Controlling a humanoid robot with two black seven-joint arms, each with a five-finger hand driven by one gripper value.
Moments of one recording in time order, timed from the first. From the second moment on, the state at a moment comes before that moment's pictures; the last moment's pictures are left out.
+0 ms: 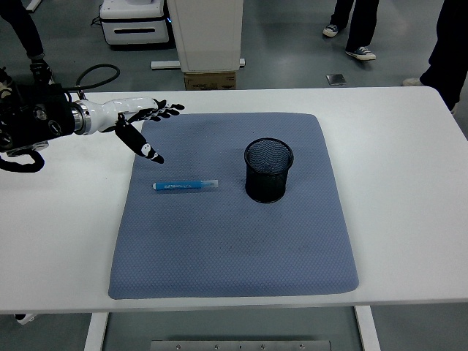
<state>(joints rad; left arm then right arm) -1.54 0.44 0.68 -0.88 0.31 -0.14 -0.39 0.01 0.00 0.21 0.21 -0.13 0.05 0.14</state>
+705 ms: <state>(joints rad) -1.58 0.37 0.69 -0.88 0.52 -0.27 -0.31 0.01 0.00 0.21 0.21 -0.13 0.05 0.14</state>
